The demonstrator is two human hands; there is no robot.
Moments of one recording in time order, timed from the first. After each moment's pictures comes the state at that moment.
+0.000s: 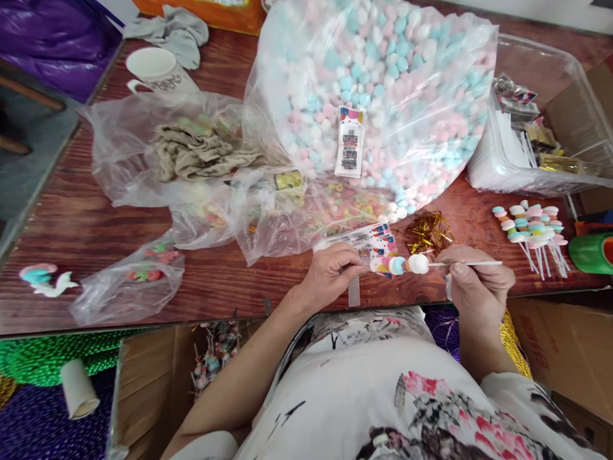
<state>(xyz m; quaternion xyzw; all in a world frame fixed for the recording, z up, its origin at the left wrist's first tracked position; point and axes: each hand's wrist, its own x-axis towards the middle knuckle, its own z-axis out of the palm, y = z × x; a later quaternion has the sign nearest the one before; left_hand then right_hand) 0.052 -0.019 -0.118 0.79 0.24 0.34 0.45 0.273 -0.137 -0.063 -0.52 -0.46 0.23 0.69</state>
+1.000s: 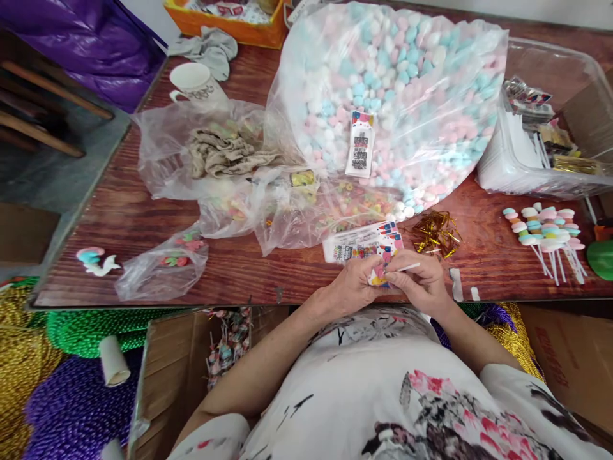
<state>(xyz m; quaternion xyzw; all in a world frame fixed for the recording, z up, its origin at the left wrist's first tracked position) 0.071 -0.052 -0.091 0.76 0.25 0.20 0.57 0.238 -0.117 -0.082 -0.45 -0.61 0.35 0.55</state>
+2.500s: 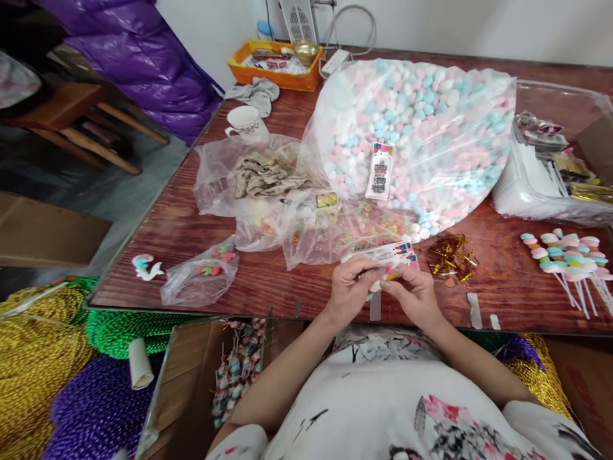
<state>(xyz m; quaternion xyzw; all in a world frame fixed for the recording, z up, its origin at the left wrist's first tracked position) 0.056 -0.042 -0.100 0.53 0.41 0.45 0.59 0.209 -0.092 -0.101 -0.50 -0.51 0.42 0.56</state>
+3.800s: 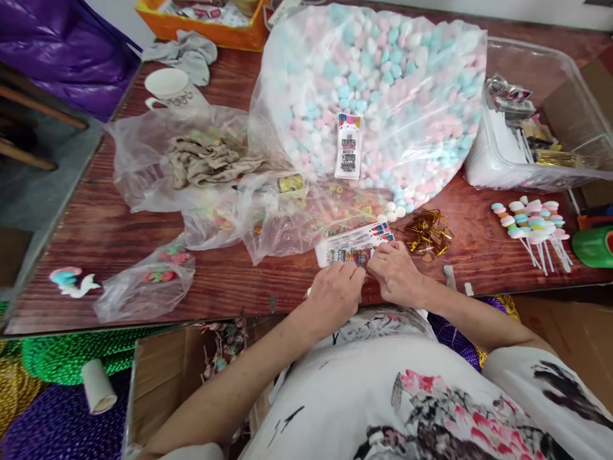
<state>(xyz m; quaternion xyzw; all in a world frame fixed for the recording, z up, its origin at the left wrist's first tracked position) 0.045 -0.056 -0.089 0.89 0.34 0.07 0.30 0.229 -0.097 -0.103 -0.53 -0.83 0.07 0.16</state>
